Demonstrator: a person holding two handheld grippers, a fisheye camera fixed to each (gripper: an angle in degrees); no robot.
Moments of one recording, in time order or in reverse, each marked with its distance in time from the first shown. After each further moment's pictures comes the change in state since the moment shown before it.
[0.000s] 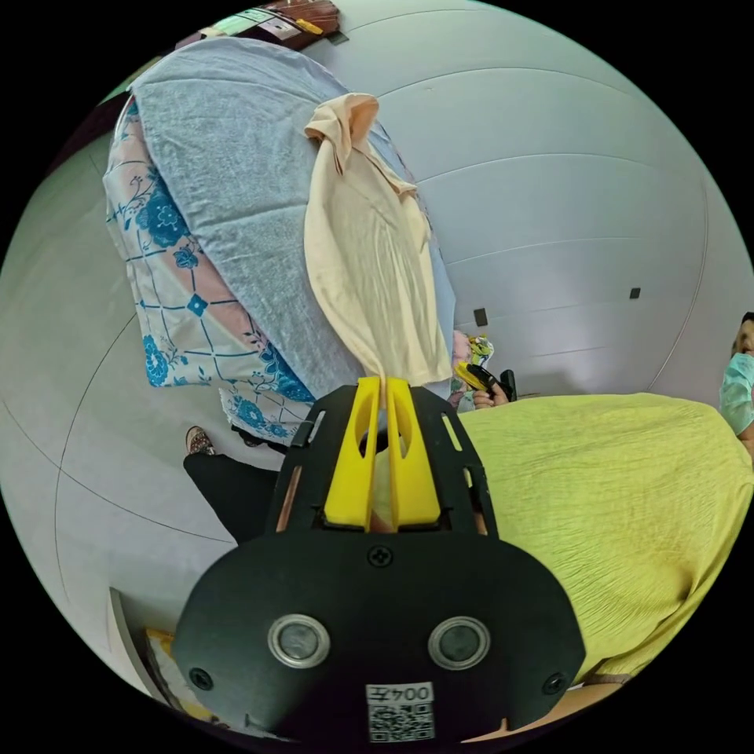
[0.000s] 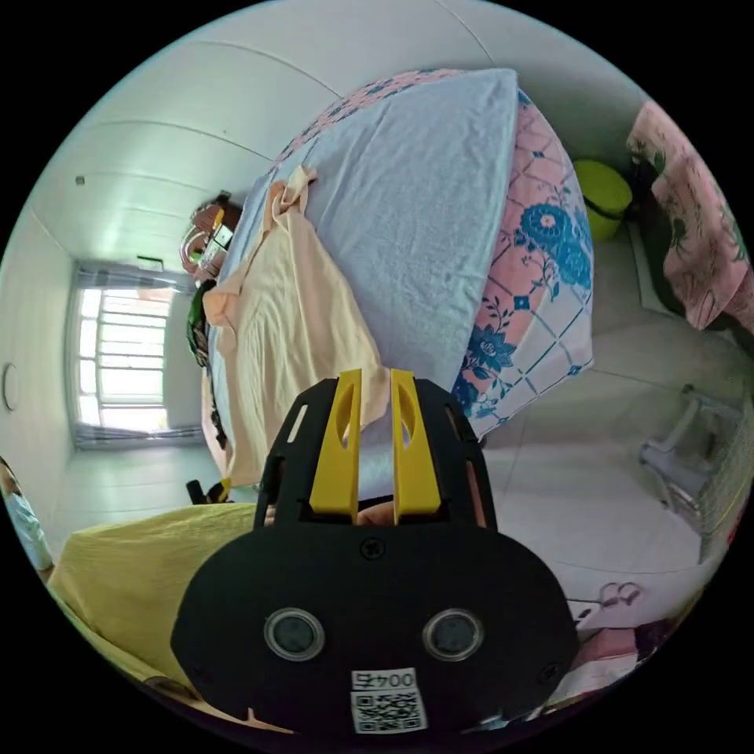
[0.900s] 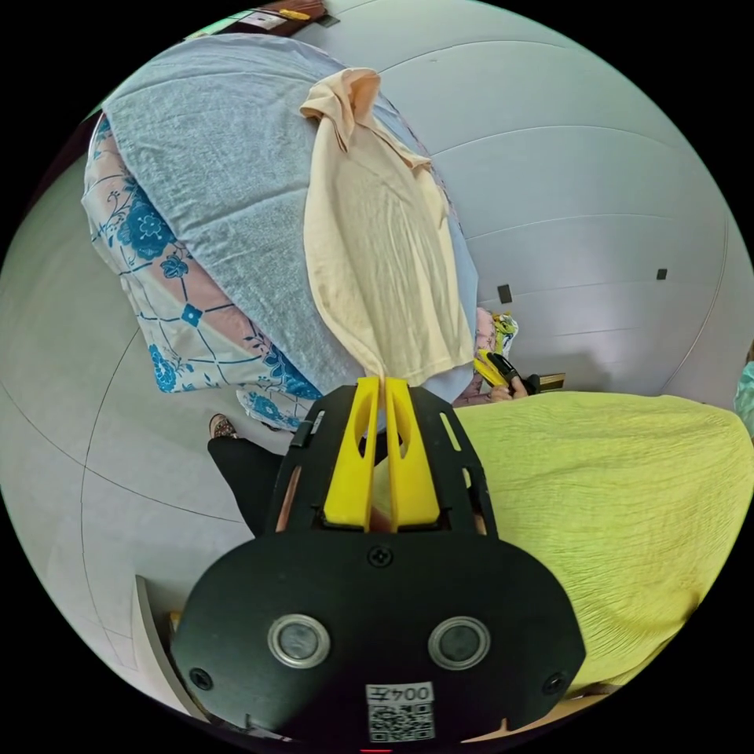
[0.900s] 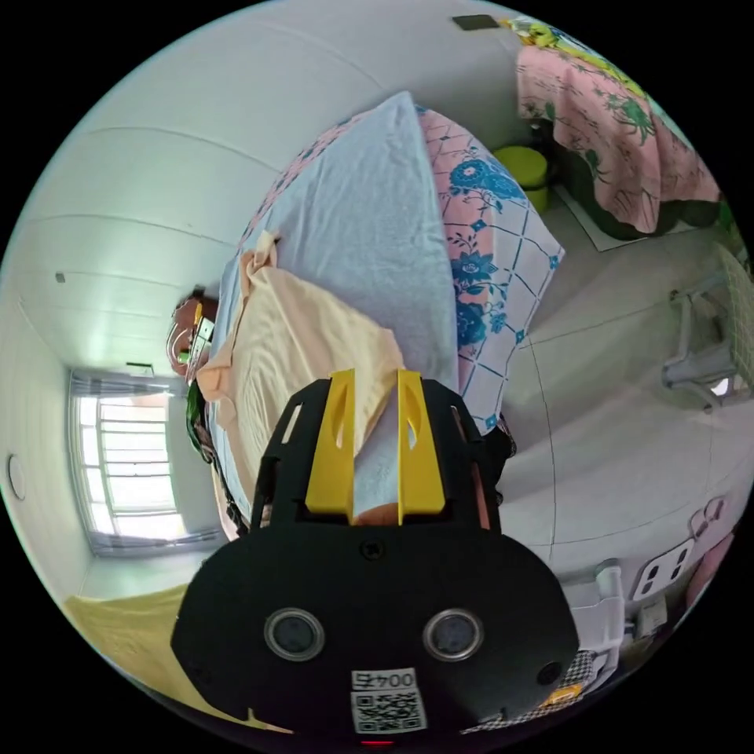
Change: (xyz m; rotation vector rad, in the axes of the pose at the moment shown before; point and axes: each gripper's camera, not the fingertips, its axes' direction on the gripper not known) left arm -0.012 0.064 0.014 -0.096 -0.088 0.005; right arm -0.022 0.139 0.031 0.307 0.056 0.259
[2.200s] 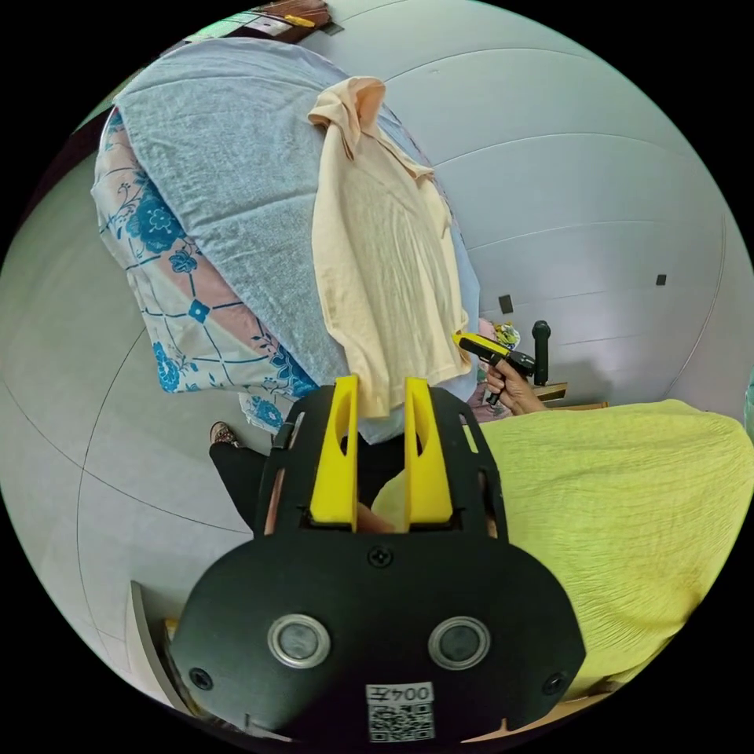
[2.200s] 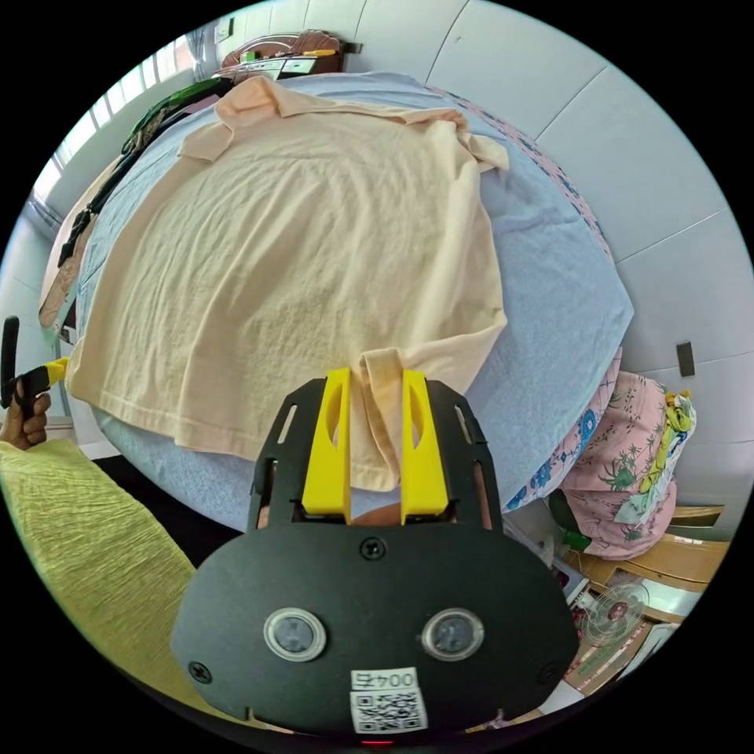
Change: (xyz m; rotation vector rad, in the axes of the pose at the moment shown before) left arm 0.022 0.058 0.014 0.073 -0.017 -0.020; right arm -0.192 0.053 0.107 -0.248 0.650 -1.040
